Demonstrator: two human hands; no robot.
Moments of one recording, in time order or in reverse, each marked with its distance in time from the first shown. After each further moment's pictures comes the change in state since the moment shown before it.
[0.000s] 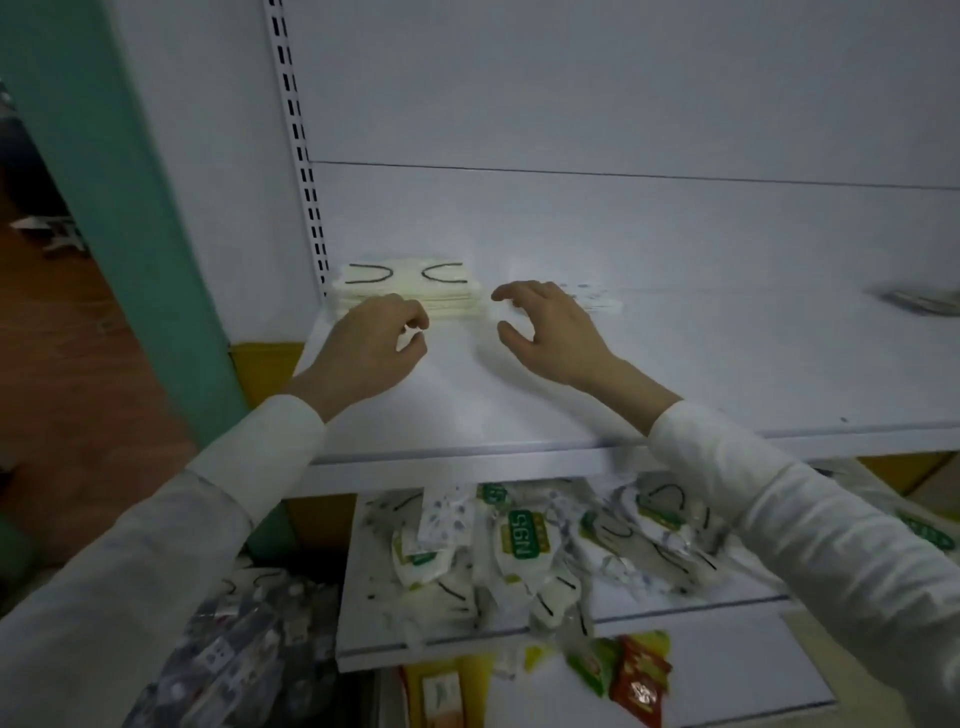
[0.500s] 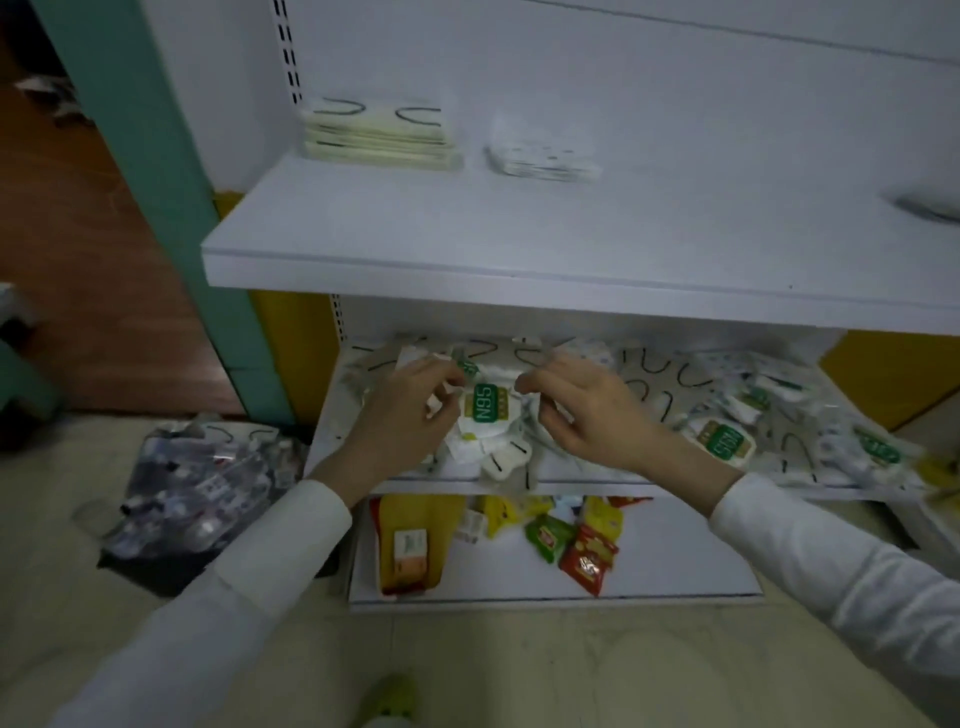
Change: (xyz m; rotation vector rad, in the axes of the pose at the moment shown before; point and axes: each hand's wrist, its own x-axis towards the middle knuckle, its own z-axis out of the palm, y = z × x) left_hand -0.192 0.134 0.107 -0.334 -0.027 -0.114; right_hand -0.236 0.024 -0.012 0.106 -0.128 -0.440
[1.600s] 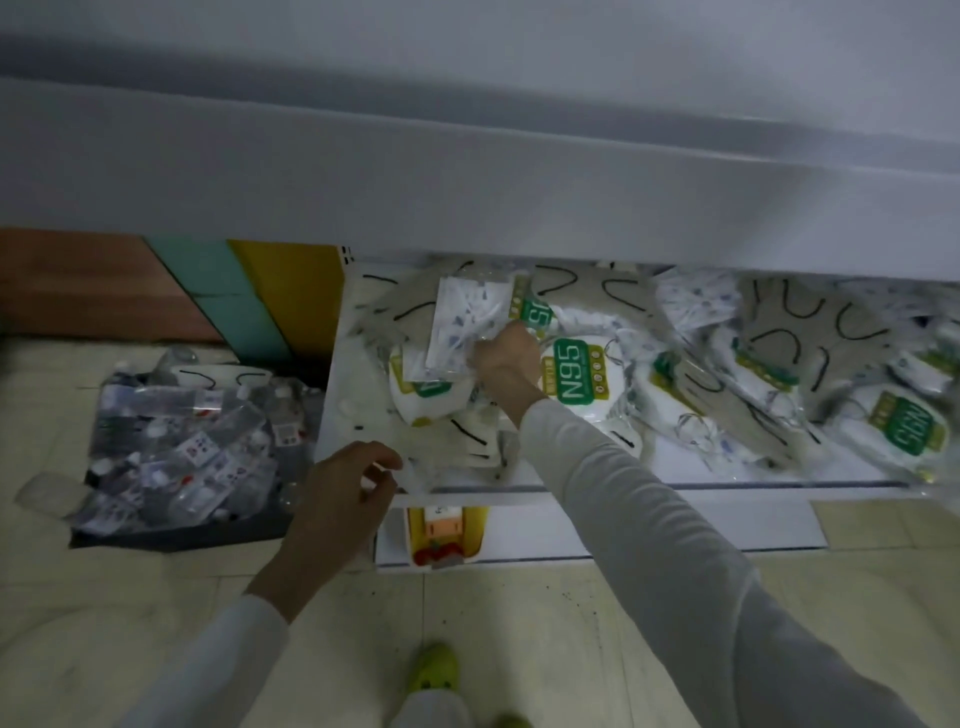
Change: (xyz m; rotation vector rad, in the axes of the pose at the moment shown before) left_hand -0.069 -0.235 0.049 -0.029 -0.184 -0.616; right_hand 0.118 0.098 0.363 0.350 -0.162 1.566
